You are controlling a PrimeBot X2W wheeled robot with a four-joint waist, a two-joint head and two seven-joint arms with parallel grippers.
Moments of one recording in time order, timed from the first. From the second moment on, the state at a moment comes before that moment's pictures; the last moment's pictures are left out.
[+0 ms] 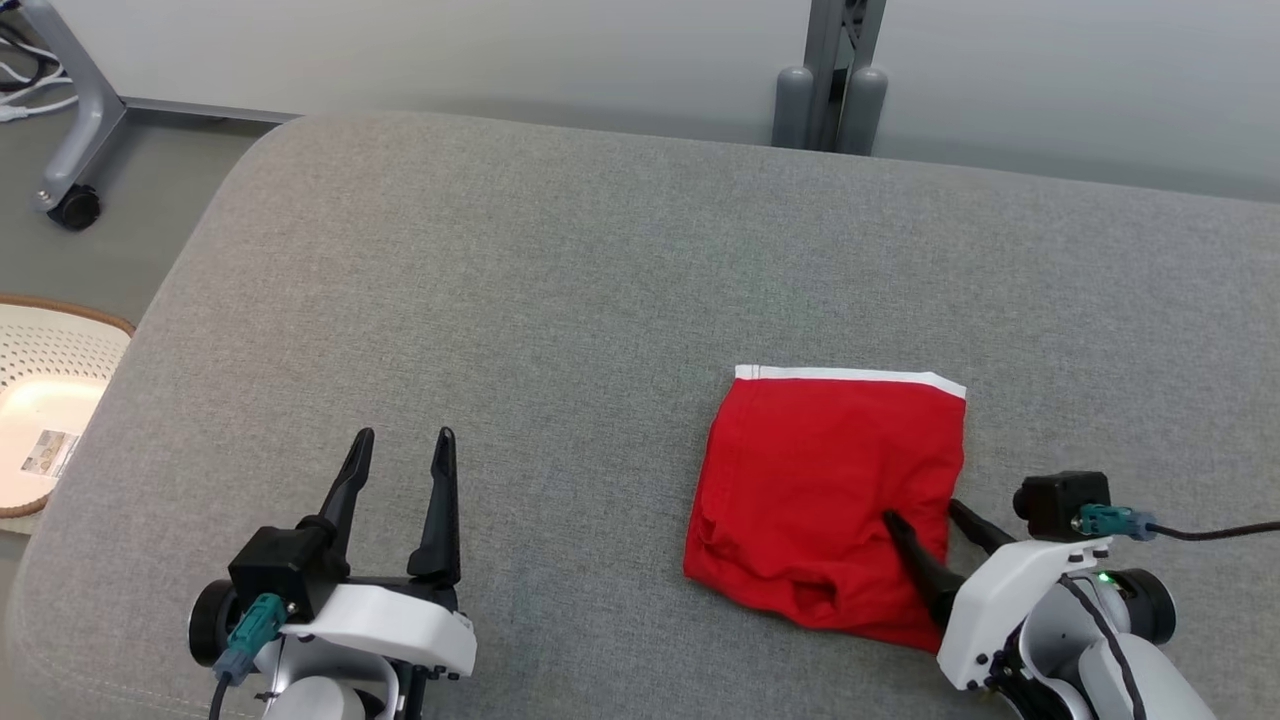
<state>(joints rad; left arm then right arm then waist) -0.12 0.14 -0.28 0.17 -0.40 0.14 -0.23 -0.23 -0.13 0.23 0.42 0.41 0.13 0.18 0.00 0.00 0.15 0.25</state>
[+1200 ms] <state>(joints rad) -0.24 0.21 -0.30 0.05 -0.36 0.14 -0.17 -0.11 -0.18 0.10 0.18 0.14 0.13 0.06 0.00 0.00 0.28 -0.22</state>
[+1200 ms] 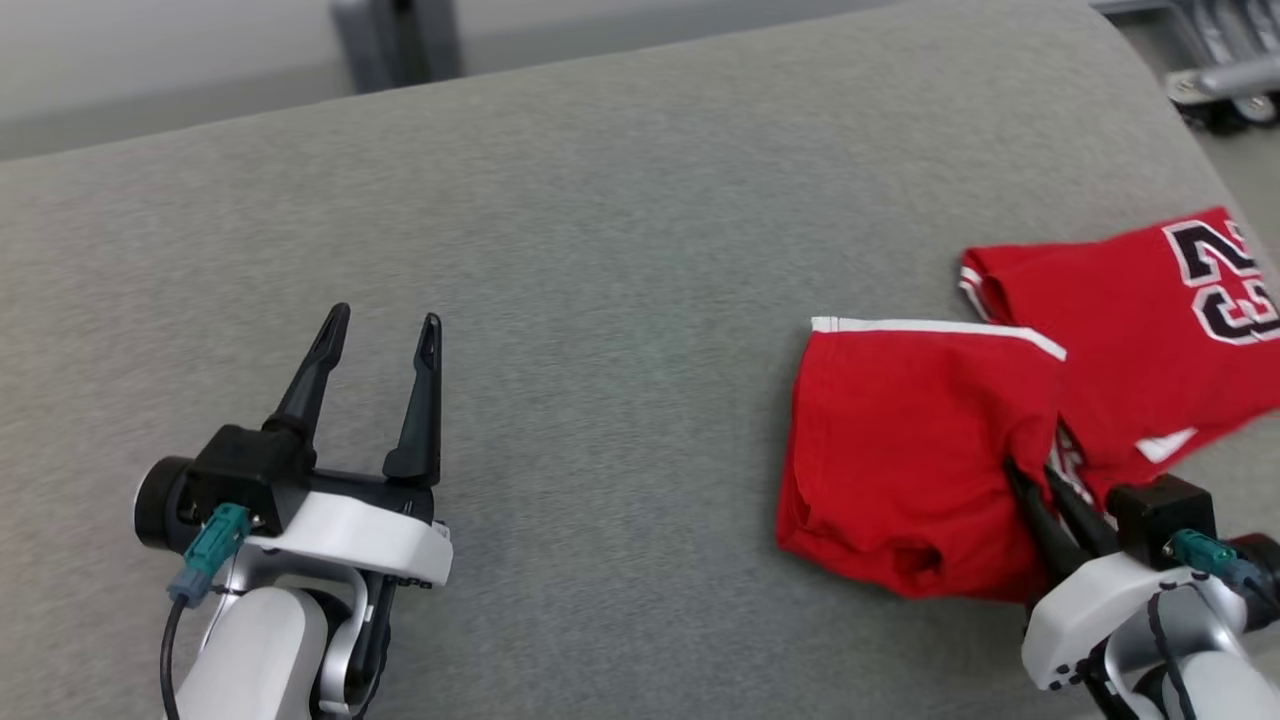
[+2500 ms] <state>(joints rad) -0.32 0.22 -0.35 0.05 -0.35 0.13 -0.16 -0.47 -0.31 0.00 0.38 0.15 0.13 -0.20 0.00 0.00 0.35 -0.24</state>
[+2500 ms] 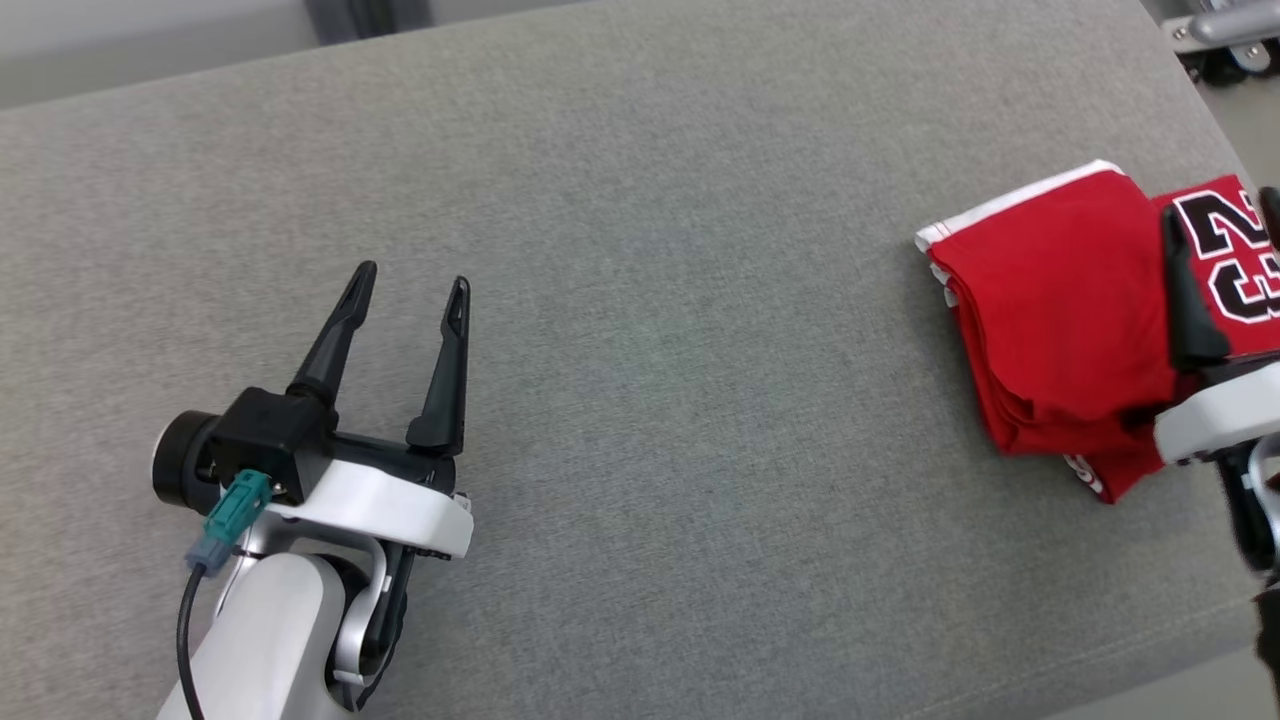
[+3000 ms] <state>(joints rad) -0.23 0.20 -0.32 0.09 -0.39 0.16 -0.23 -0.25 -0.08 -0.01 0.06 0.18 0.13 -0.18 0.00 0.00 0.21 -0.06</state>
